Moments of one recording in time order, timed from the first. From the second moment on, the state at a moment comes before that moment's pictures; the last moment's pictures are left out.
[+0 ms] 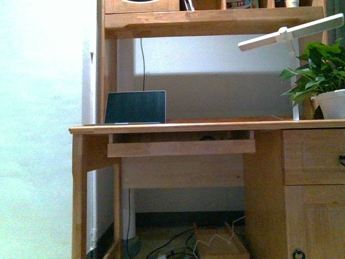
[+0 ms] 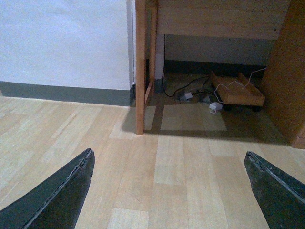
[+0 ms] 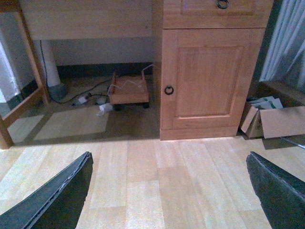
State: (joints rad) left arm 0.00 0.00 0.01 0.00 0.00 -0.01; right arm 0.00 0.00 0.02 0.00 0.00 0.00
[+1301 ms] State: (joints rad) left arm 0.00 0.00 0.01 0.00 0.00 -0.01; right arm 0.00 0.00 0.02 0.00 0.00 0.00
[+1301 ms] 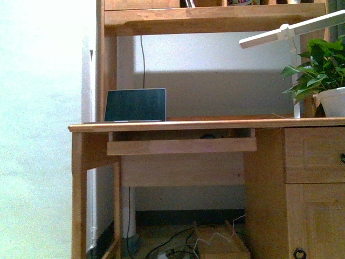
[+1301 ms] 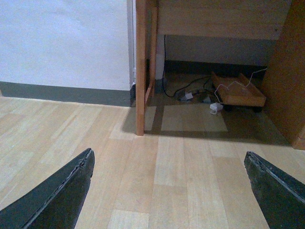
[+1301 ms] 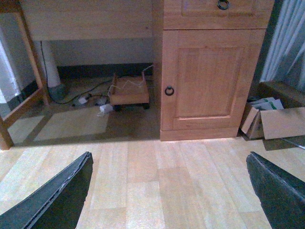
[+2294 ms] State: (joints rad) left arm 0.00 0.00 0.01 0.00 0.00 -0.01; right arm 0.00 0.00 0.02 0.00 0.00 0.00
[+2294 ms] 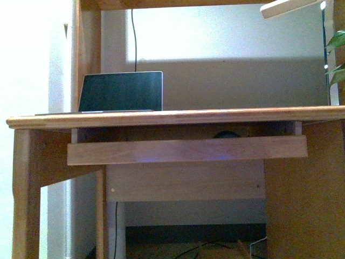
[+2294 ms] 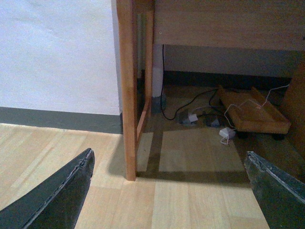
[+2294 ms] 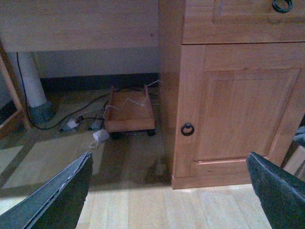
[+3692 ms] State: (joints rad) left arm 0.00 0.09 0.06 -0.12 0.11 -0.09; right arm 0.00 0.00 0.02 0.00 0.00 0.00
